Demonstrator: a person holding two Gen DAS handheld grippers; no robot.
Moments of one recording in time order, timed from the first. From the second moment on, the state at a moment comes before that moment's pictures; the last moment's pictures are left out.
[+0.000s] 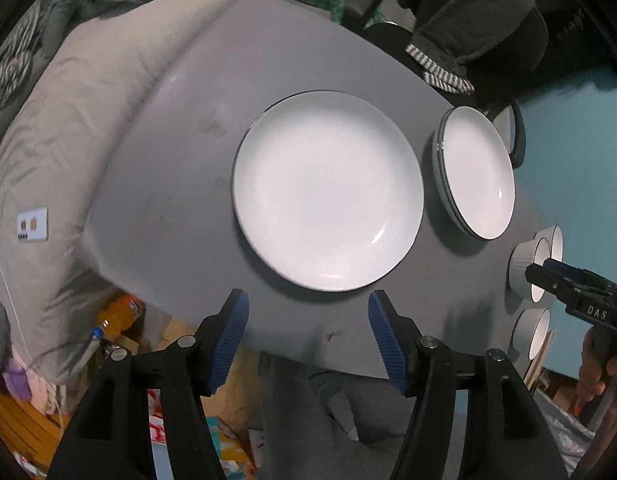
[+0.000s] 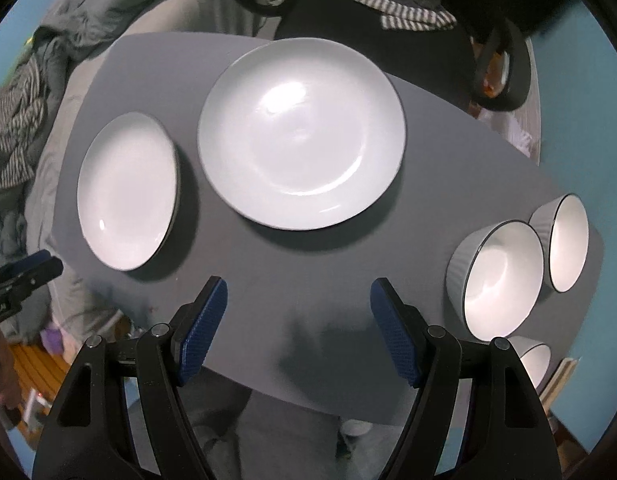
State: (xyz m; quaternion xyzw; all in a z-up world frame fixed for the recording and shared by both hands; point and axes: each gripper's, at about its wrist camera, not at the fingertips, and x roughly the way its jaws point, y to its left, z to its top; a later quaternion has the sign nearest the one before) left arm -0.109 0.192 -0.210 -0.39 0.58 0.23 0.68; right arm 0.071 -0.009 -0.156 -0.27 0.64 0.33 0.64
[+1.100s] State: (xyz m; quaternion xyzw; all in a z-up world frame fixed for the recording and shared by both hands) left arm -0.174 0.241 -0.264 -0.52 0.50 0.32 0.62; right arm 0.010 0.153 -0.185 -0.44 0.48 0.49 0.57
